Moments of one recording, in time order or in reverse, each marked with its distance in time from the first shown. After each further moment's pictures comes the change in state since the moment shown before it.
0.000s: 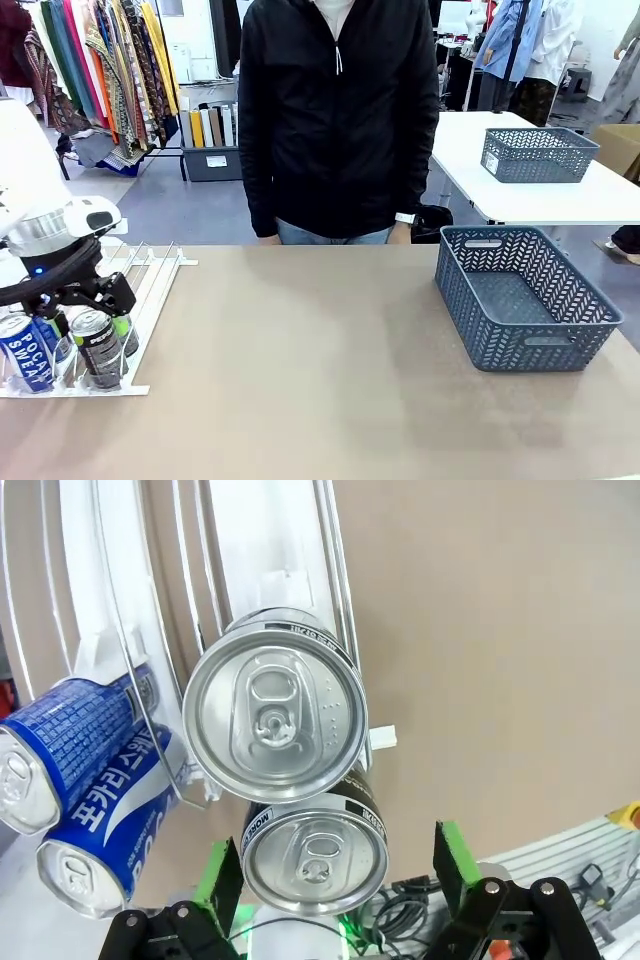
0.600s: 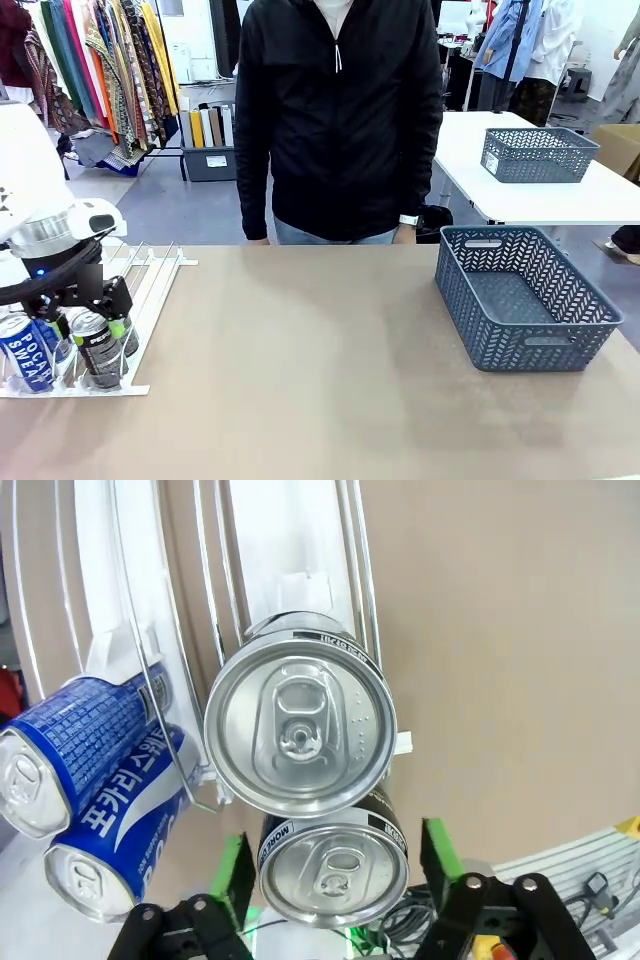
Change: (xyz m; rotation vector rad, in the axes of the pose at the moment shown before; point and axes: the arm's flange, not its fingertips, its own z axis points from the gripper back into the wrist) left arm 0.003 0.002 -0.006 0.030 0.006 0.017; right arm 0.000 0.000 0.000 0.000 0.000 0.000
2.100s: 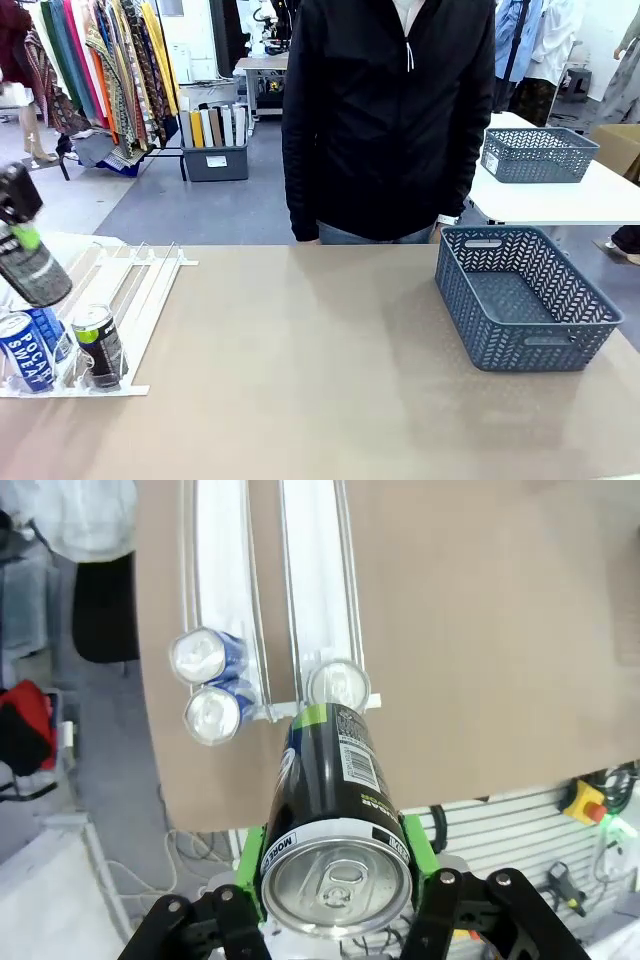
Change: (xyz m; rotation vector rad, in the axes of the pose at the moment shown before) left arm -0.085 0.018 0.201 -0.028 -0.217 0.034; right arm 0.000 0.000 0.000 0.000 0.001 0.000
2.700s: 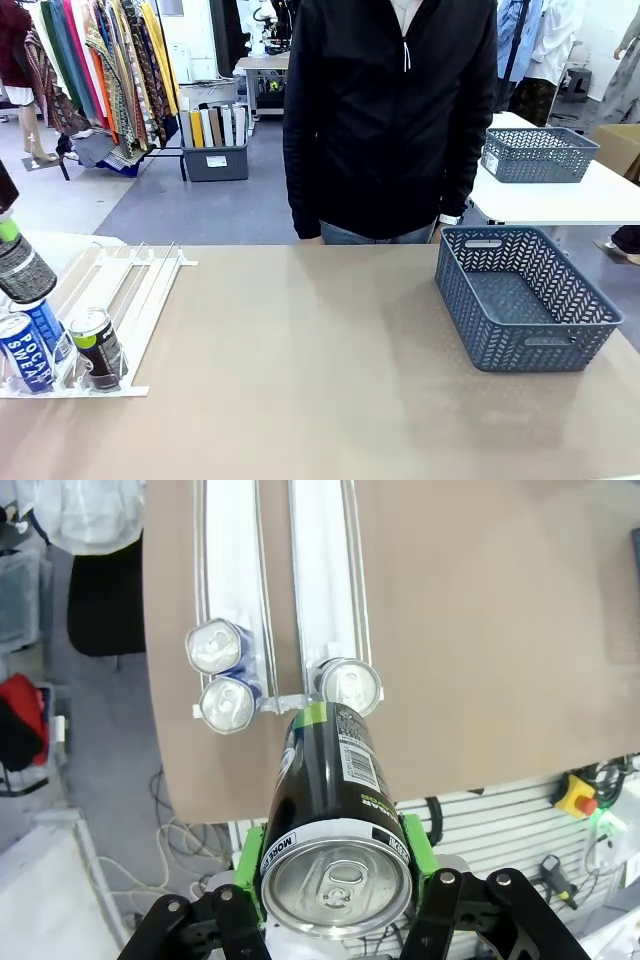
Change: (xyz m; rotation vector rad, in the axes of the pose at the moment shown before) left arm 0.001 0.020 0.009 -0.027 0.009 0.017; right arm 0.000 0.000 0.000 0.000 0.000 0.000
